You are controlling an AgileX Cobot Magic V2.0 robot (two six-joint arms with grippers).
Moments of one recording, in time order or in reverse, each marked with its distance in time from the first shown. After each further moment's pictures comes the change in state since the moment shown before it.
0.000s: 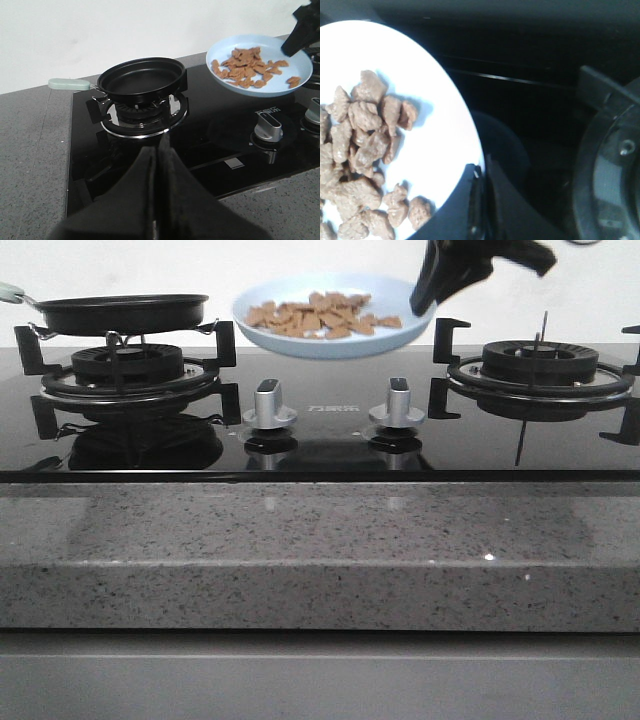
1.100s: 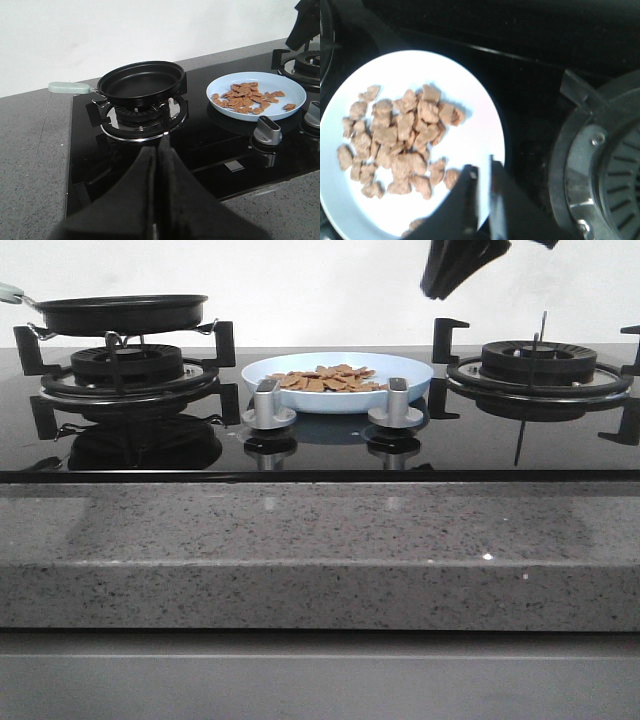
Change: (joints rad) left arm 0.000 0.000 0.000 0.000 -0.009 0.000; right arm -0.017 0.101 -0.342 -0.071 0.369 0.000
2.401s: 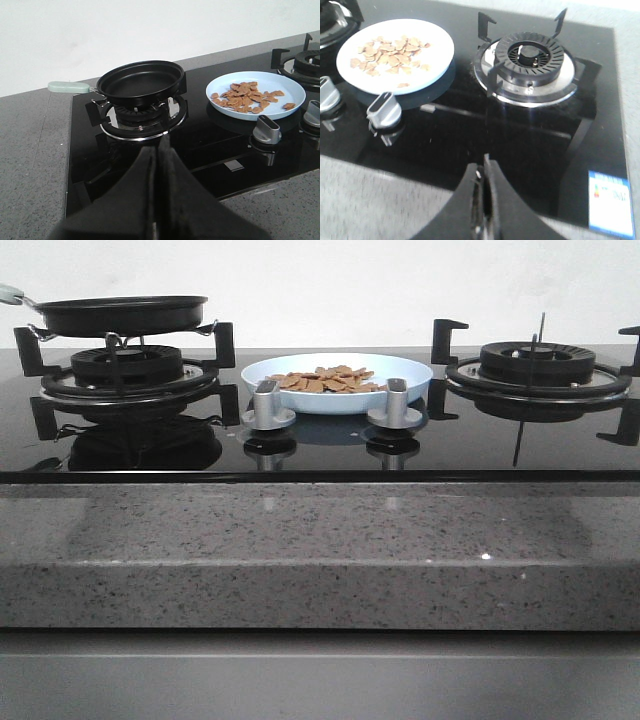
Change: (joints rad) left arm 0.000 0.000 0.004 0.000 -0.002 0.000; right arm 0.000 -1.490 1.524 -0.234 -0.622 0.000
